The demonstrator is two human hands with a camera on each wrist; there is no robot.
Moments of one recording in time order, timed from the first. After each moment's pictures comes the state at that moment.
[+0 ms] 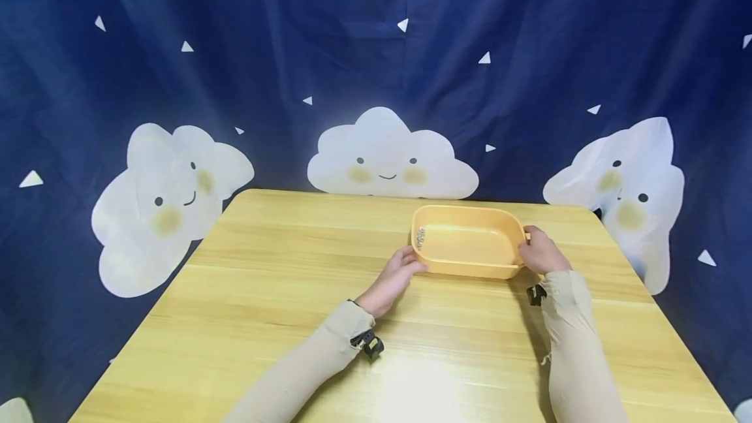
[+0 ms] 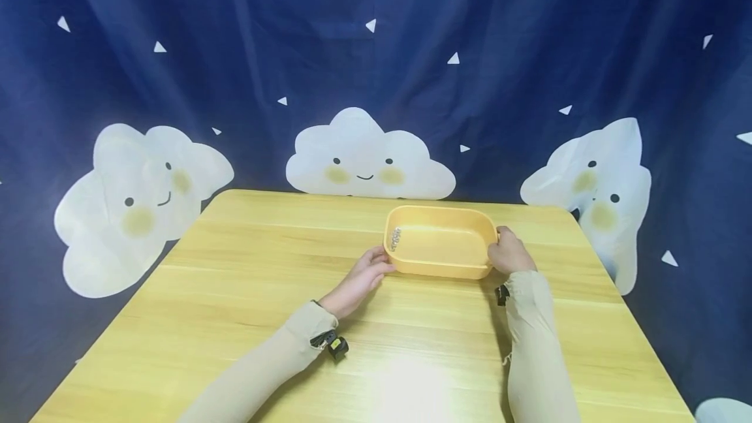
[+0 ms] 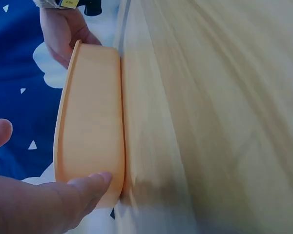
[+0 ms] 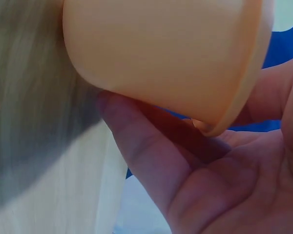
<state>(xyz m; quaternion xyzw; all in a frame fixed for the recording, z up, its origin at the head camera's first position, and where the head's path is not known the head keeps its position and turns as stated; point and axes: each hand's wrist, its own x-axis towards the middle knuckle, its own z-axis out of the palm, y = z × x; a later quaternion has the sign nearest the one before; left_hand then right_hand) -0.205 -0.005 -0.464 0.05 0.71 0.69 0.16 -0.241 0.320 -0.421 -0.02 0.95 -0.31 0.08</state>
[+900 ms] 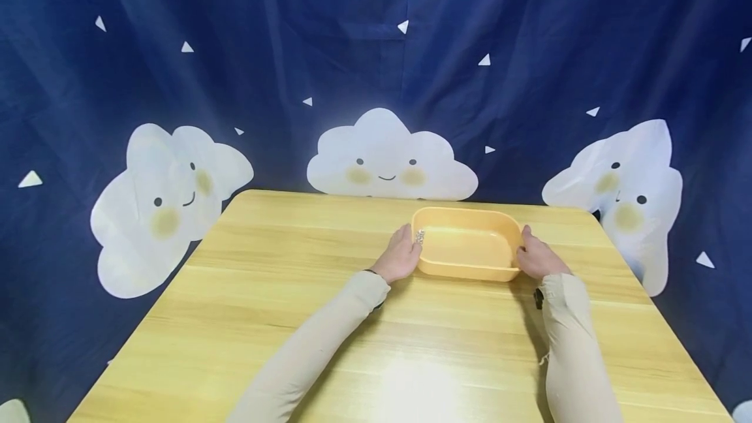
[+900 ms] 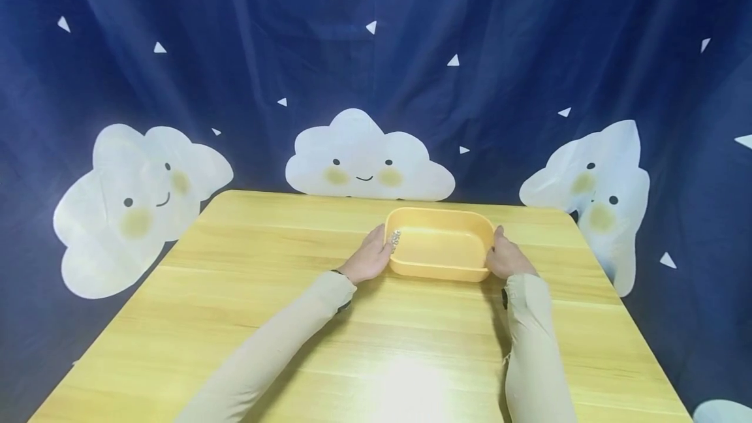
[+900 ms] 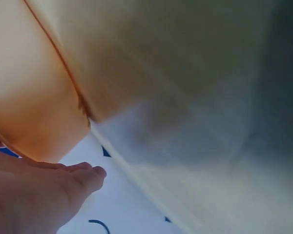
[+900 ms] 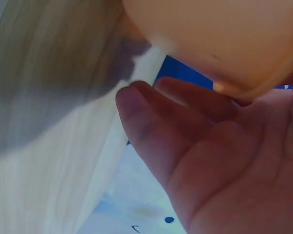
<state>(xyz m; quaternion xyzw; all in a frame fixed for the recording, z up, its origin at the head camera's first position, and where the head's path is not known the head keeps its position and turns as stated) -0.258 0.001 -0.462 0.16 0.91 0.36 0.11 -0.244 0.325 -0.435 -0.07 0.97 -0.24 0.09</state>
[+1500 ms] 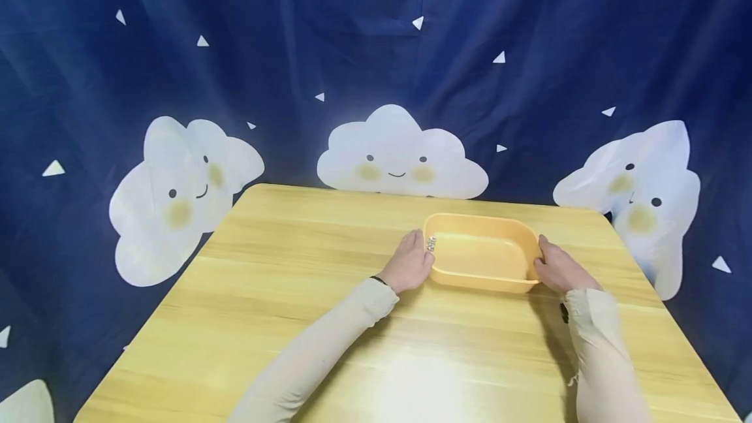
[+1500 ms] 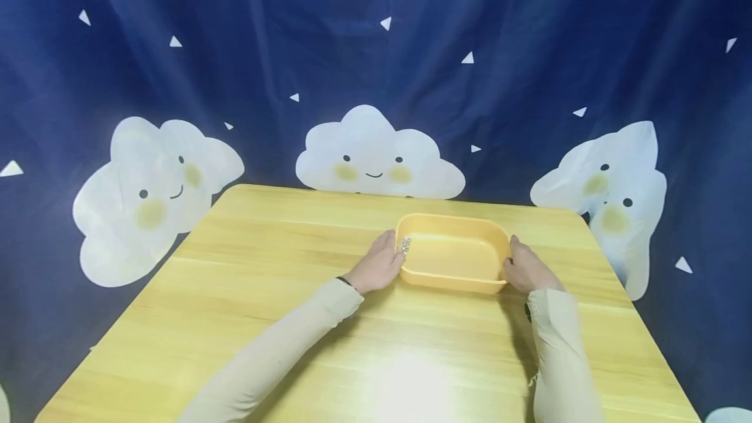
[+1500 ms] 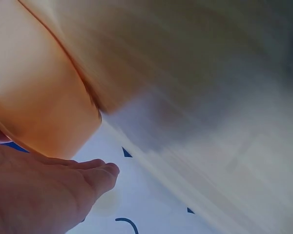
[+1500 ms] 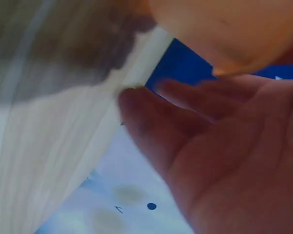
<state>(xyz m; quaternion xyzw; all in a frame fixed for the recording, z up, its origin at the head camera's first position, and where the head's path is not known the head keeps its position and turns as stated) -0.235 -0.003 -0.463 0.21 0.93 0.29 0.08 -0.221 0.331 -0.431 -0.10 0.97 -0.22 0.07</state>
